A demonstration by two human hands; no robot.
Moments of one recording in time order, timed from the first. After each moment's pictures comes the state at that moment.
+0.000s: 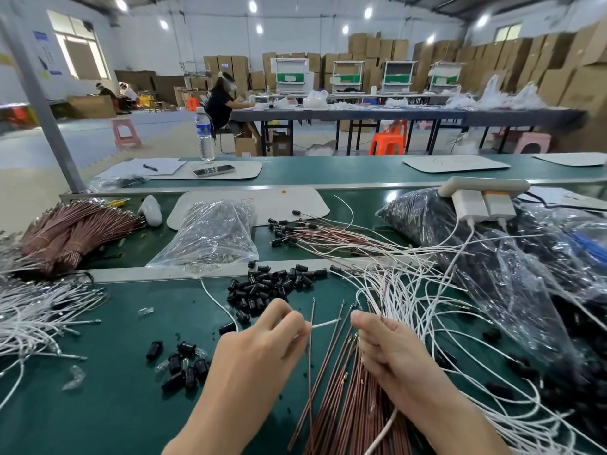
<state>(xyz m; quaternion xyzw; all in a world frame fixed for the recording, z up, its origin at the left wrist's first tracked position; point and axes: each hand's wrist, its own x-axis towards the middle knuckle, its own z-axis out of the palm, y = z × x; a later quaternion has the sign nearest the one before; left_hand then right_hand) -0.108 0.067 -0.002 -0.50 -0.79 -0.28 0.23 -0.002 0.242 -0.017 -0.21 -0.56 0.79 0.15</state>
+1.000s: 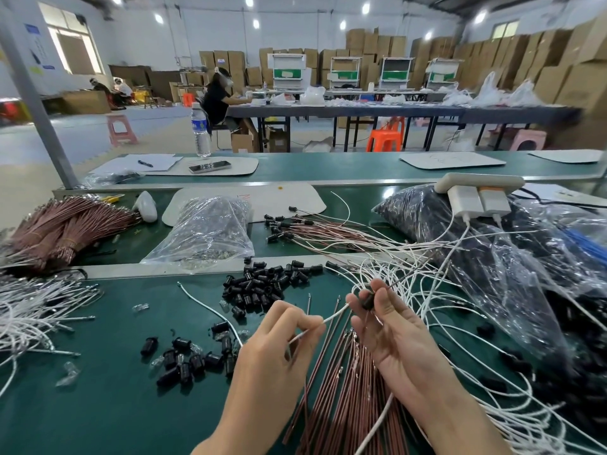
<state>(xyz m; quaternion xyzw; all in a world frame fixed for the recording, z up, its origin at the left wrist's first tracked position) -0.090 0.086 -0.027 -0.45 -0.72 -0.51 0.11 -0.003 0.246 -0.011 -0.16 -0.31 0.91 0.24</state>
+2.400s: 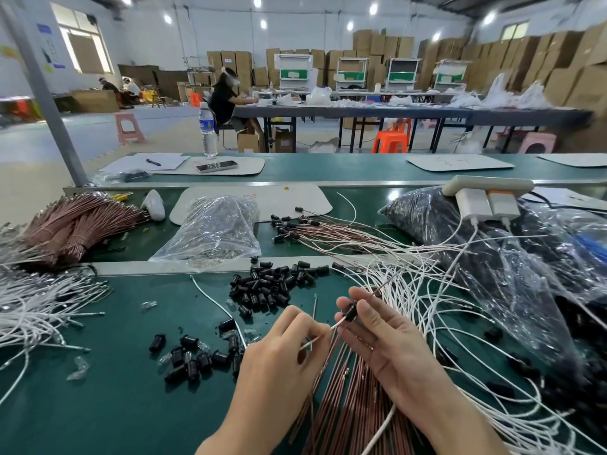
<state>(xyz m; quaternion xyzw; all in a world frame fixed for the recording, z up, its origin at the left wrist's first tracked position) -0.088 0.083 -0.024 -0.46 -0.76 -0.44 0.14 -0.008 0.239 -0.017 -0.14 -0.42 0.88 0.19</state>
